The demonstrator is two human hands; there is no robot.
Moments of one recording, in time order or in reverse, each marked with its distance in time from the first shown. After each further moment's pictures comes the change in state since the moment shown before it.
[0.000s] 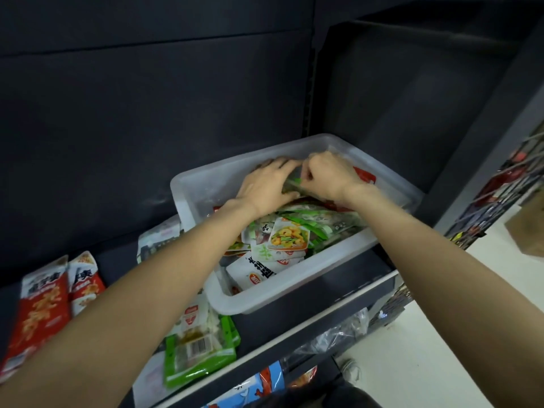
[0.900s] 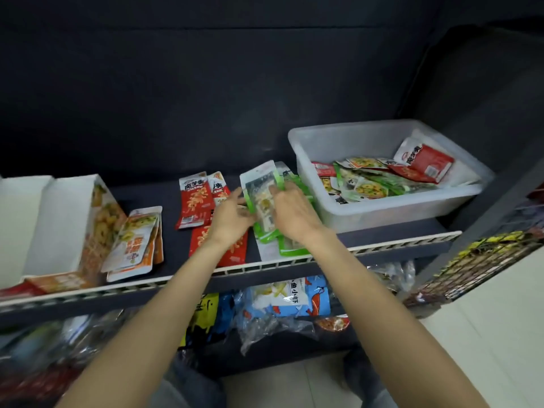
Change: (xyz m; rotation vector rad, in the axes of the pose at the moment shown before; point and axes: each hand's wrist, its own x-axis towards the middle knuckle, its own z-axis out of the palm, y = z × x) left_hand -0.293 -0.039 -0.054 -0.721 0.239 -0.819; right_hand -0.138 -0.248 0.038 0.217 -0.090 -0.207
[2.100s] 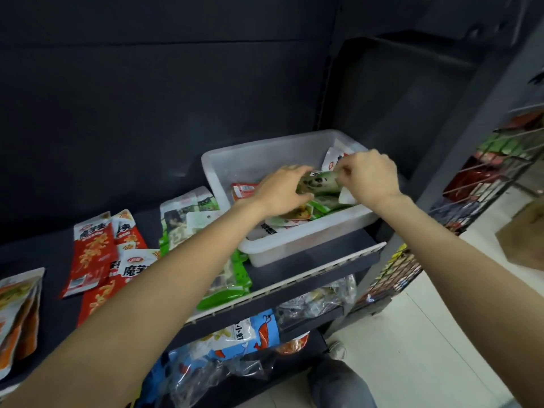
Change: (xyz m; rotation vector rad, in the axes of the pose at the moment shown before) left_hand 0.086 0.157 0.158 0.524 -0.399 0.675; right_hand -0.009 0.224 -0.126 -0.322 0.306 0.355
